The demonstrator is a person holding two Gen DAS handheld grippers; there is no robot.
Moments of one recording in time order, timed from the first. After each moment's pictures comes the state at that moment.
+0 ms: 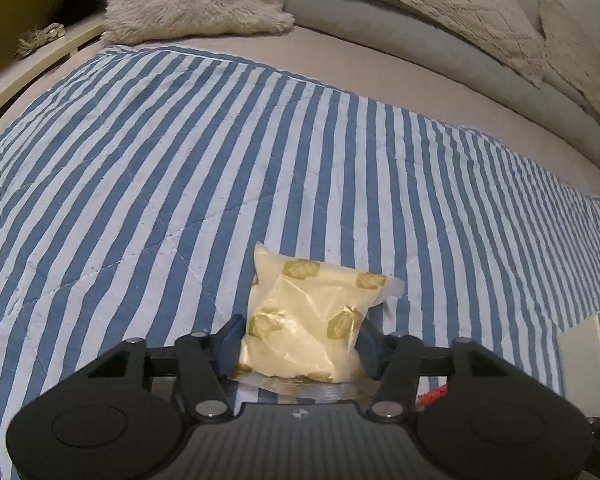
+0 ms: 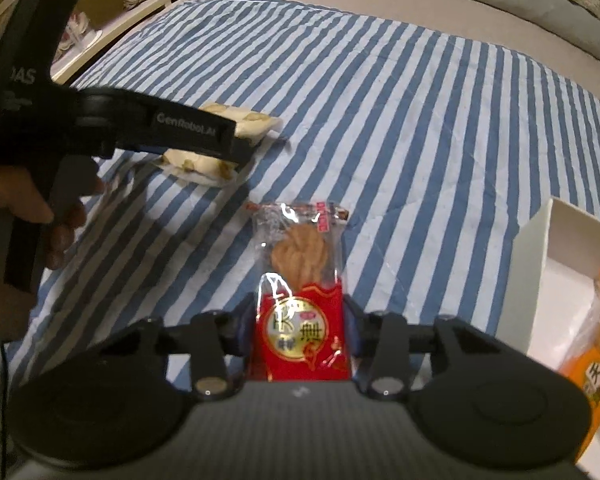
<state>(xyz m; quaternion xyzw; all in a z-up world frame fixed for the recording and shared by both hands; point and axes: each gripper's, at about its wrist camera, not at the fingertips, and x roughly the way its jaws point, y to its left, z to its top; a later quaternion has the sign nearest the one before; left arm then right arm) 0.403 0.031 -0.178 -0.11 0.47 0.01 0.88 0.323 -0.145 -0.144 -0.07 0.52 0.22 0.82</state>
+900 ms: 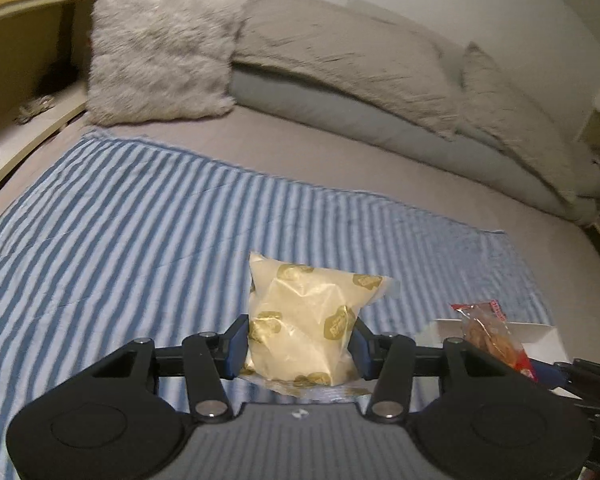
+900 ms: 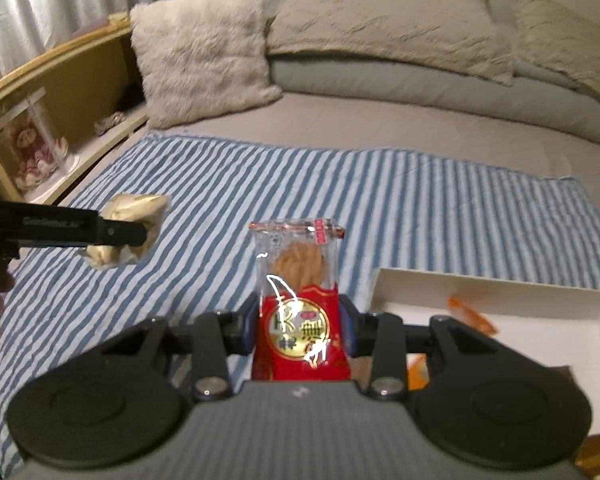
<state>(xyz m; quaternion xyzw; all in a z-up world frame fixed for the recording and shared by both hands) 0.309 -0.018 -0.059 -0.13 0.38 -0.05 0.91 0.247 -0.243 -0.036 -0.01 0.38 0.14 0.91</state>
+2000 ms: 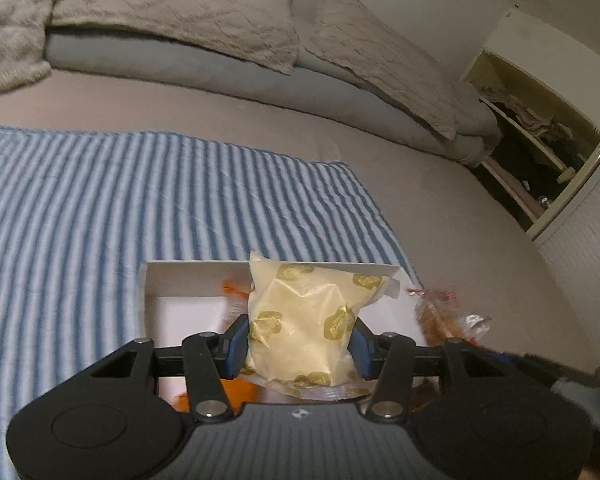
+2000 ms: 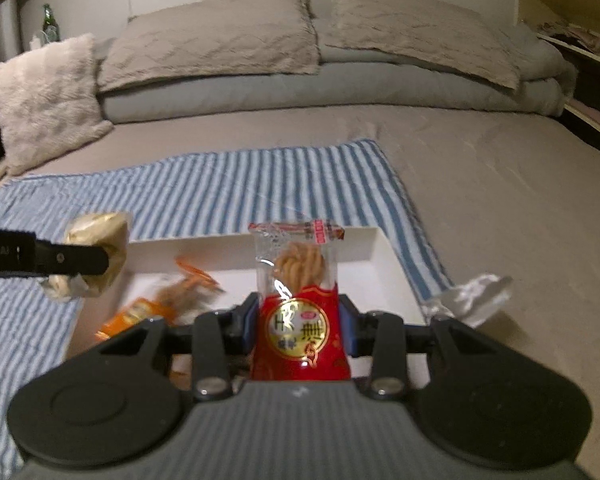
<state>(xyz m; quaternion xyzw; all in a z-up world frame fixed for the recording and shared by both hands) 0.323 -0.230 -0.093 -0.15 0.40 -0.23 0.87 0.176 -0.436 -0.066 0.02 0.37 -0.06 0.93</state>
